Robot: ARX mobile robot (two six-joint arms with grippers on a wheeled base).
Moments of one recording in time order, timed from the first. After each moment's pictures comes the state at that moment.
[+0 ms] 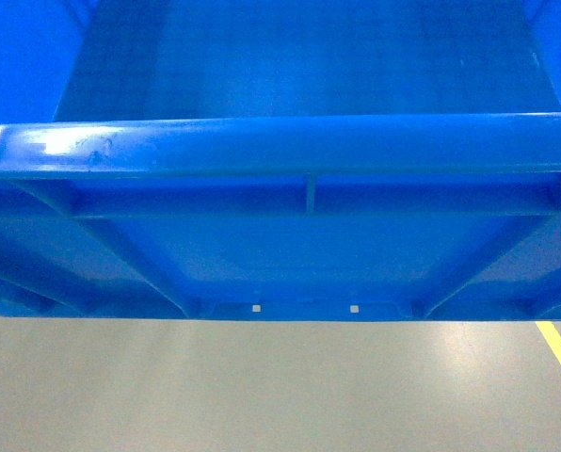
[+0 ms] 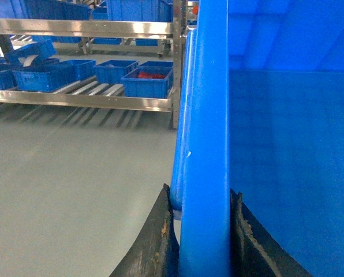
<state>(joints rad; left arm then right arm) -0.28 0.95 0.50 0.42 -0.38 -0.02 0.29 0.95 0.56 0.24 0.34 0.08</state>
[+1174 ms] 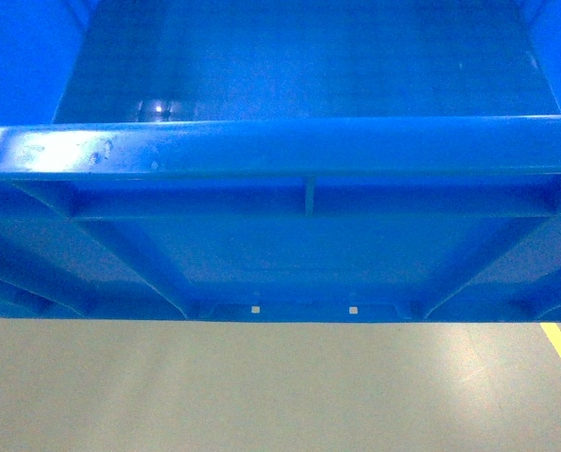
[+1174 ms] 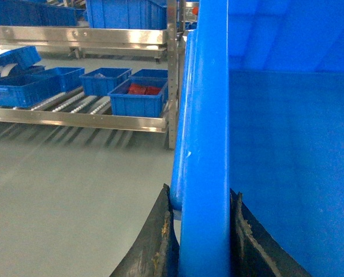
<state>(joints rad) -0.28 0.95 0.50 0.42 -0.38 -0.02 0.29 0.95 0.56 0.24 0.34 0.08</state>
